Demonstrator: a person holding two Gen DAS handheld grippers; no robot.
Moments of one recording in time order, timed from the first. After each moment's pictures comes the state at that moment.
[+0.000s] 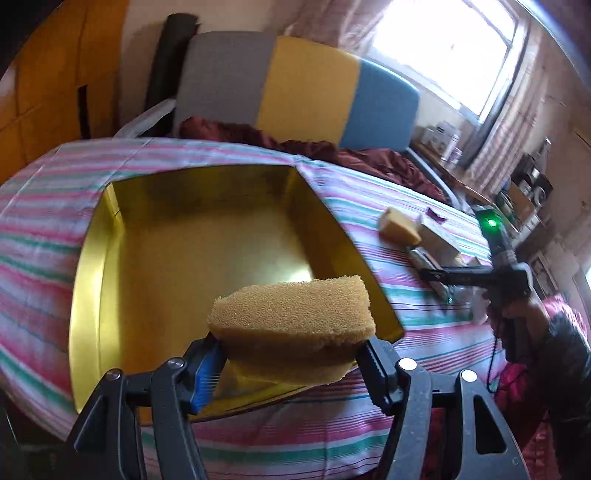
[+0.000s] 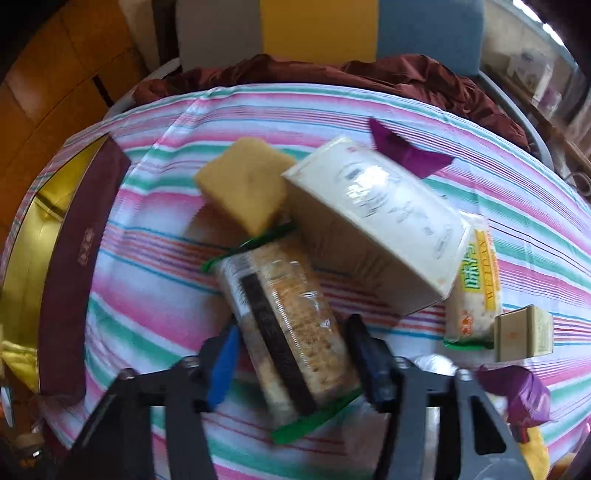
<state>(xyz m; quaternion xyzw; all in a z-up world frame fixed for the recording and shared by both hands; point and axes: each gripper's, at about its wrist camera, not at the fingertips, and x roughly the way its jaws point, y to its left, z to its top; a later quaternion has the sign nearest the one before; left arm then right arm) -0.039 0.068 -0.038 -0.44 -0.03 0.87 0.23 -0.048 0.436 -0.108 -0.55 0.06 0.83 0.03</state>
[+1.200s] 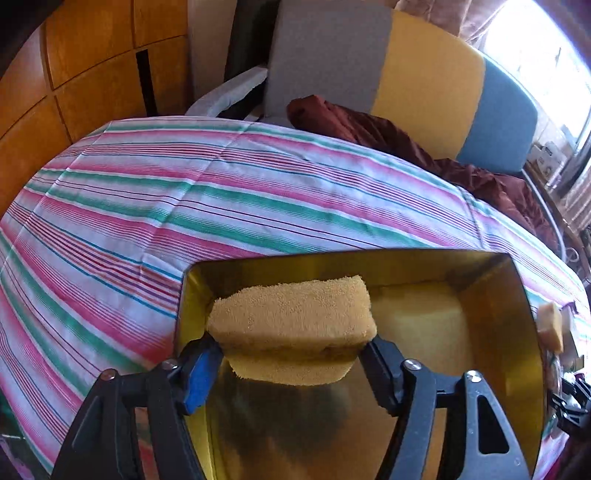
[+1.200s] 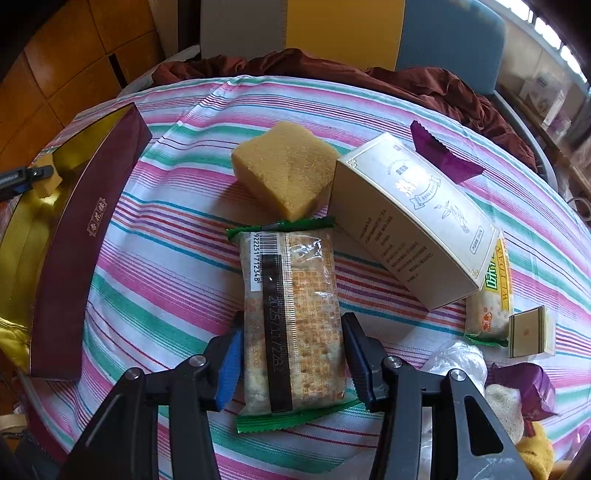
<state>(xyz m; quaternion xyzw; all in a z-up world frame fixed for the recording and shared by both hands) -0.256 0.006 -0.085 -0.50 -0.01 0.86 0.08 -0.048 0.406 -0.115 -0.54 0.03 0.84 0.03</state>
